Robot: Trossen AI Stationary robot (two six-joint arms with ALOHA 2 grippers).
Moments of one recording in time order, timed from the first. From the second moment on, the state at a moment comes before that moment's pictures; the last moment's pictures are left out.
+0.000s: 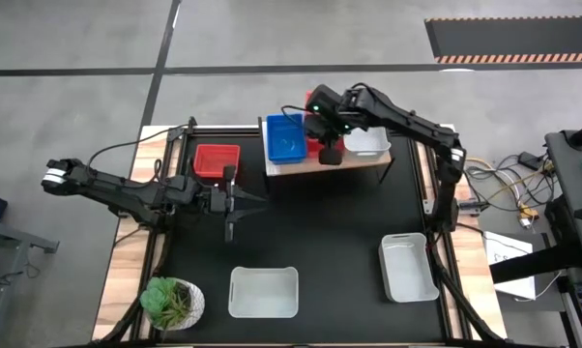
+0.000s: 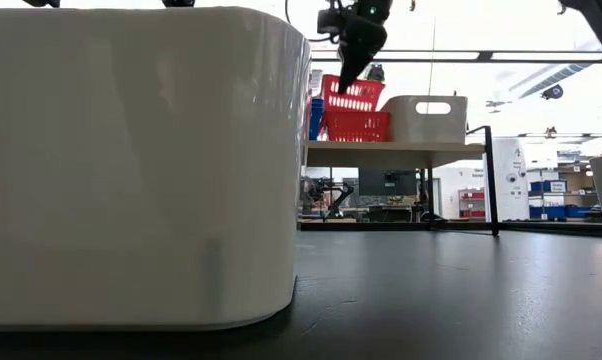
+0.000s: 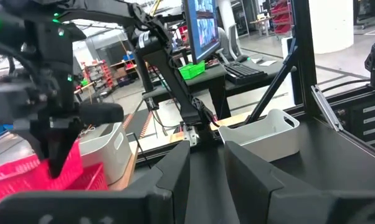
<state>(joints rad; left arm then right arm) -0.17 0.95 0.63 0.36 -0.17 0.30 -0.38 1.91 2.11 -1.29 0.07 -0.46</state>
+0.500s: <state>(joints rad) -0.17 0.95 0.63 0.36 -0.17 0.30 -0.38 1.94 2.14 -1.35 0.05 -0.43</state>
